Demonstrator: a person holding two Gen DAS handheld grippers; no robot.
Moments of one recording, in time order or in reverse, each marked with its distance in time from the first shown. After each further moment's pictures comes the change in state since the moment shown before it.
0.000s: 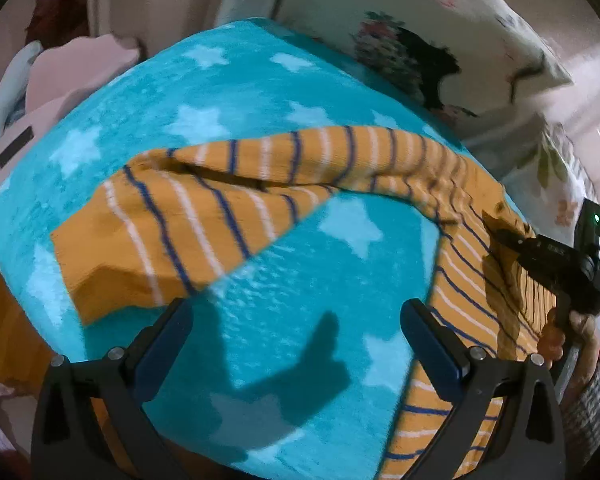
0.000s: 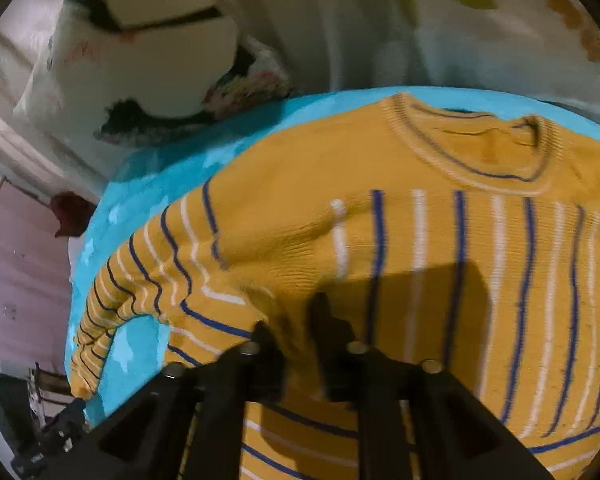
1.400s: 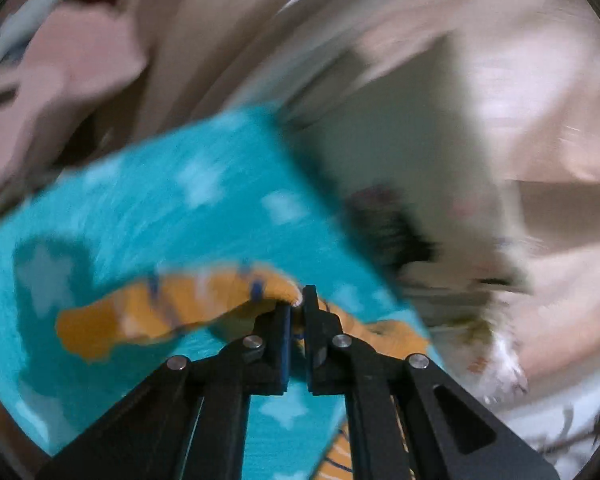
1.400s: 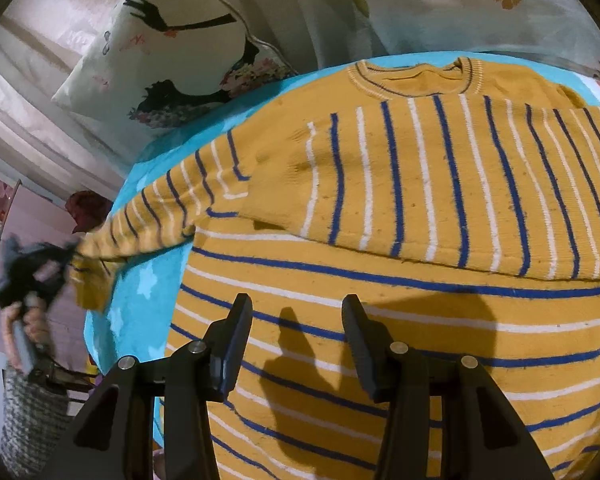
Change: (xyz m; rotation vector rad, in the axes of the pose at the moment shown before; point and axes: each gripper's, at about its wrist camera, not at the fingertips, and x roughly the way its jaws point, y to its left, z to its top) left arm -0.037 0.035 0.128 -0.282 -0.193 -0.289; right arm -0.068 -0.015 -0.090 0.048 -0.023 0.033
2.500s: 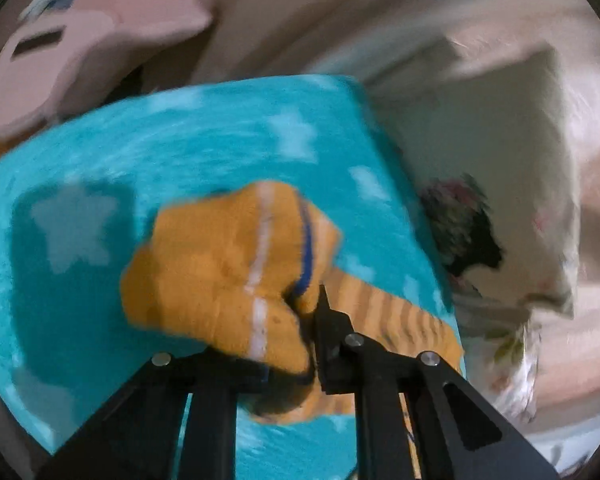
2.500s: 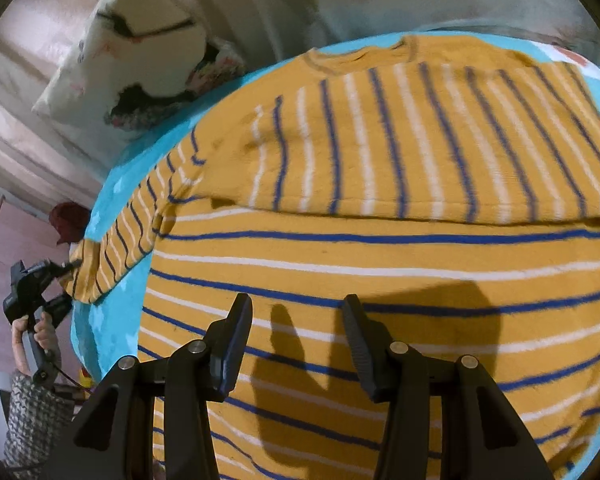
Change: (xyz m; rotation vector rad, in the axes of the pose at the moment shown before) left arm 0.029 0.059 -0.036 -0.148 0.066 0.130; right arm -0.022 -0.026 -0.026 0.077 -0.020 -0.067
